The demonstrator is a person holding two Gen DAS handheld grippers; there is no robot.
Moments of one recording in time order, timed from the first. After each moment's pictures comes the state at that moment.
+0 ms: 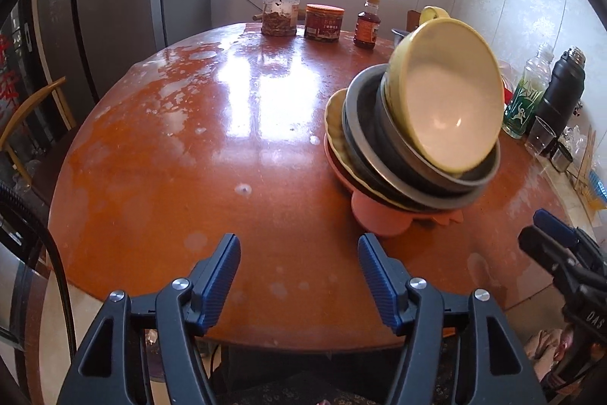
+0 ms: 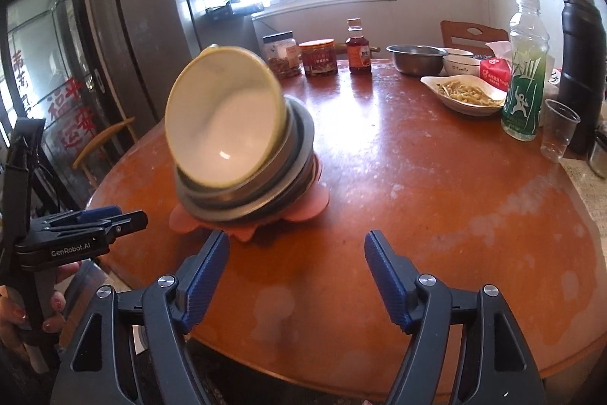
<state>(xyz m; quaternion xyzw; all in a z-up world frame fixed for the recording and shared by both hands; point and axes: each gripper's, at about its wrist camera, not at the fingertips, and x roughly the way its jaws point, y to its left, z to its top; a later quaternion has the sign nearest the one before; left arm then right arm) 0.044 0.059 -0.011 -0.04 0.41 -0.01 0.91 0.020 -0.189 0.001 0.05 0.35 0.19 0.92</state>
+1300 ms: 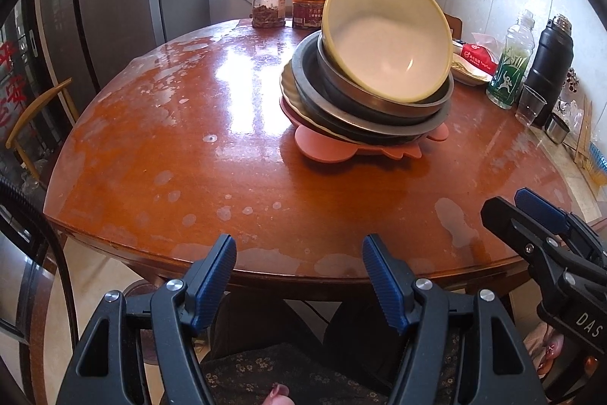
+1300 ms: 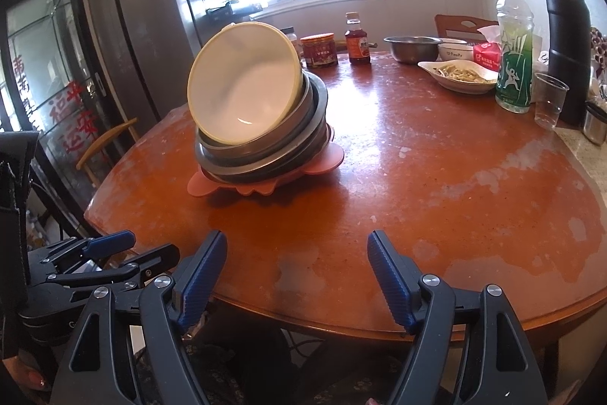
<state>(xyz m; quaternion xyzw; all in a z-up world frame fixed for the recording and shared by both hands) 0.001 0.012 -0.028 -0.02 0.41 0.00 0.91 -0.014 -0.185 -0.015 0.08 0.34 0.18 0.92</state>
